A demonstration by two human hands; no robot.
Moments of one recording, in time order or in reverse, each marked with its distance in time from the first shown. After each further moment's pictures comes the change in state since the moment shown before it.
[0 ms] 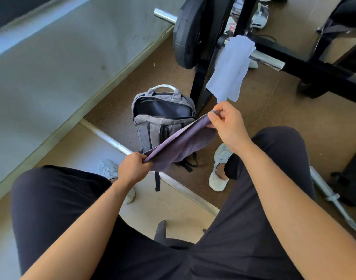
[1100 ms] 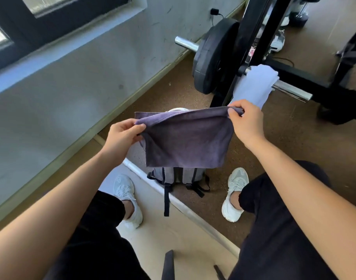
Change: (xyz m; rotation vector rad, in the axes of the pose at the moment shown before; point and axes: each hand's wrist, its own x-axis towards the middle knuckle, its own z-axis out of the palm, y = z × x) left_hand 0.086 0.011 -0.131 -1.069 0.096 0.164; right_hand 0.107 -0.010 0.007 -0.273 0.230 -0.106
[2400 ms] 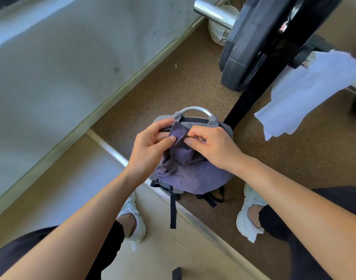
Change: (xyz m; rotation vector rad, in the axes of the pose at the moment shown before) left_hand 0.081 -0.053 0.036 0.017 -0.121 0.018; right_hand 0.025 0.000 0.153 0.057 -0.597 -0.270
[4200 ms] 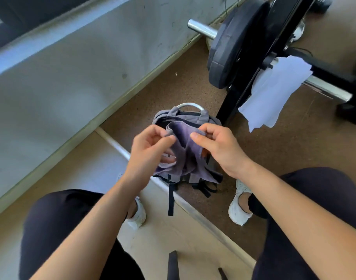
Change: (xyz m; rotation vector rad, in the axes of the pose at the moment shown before) left_hand -0.114 0.064 0.028 -0.041 0.141 -0.034; right_hand -0.091 -0.070 -0.026 0.569 0.097 0.196
